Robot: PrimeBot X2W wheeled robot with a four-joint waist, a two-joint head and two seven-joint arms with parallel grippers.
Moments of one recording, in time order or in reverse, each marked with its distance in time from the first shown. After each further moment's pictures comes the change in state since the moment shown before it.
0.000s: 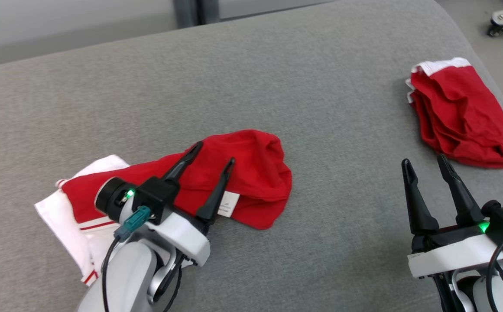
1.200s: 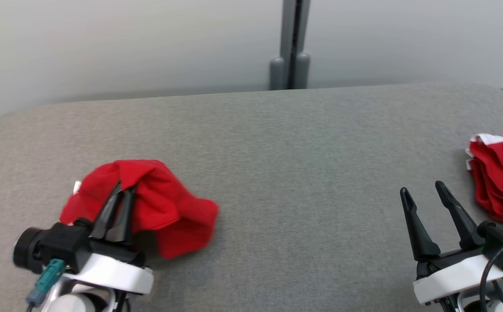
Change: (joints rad) left arm 0.324 0.053 0.308 -0.344 0.010 0.090 0.041; right arm 0.105 -0.038 0.005 -0.058 -0.030 0.000 0.088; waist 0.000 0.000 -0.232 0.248
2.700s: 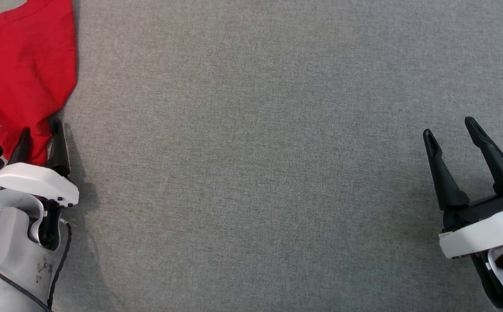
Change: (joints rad) left arm -0.596 0.069 0.023 0.981 -0.348 -0.075 -0.128; right arm -0.148 -0.105 -0.017 -0.151 -0.034 0.000 0.113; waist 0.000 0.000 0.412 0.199
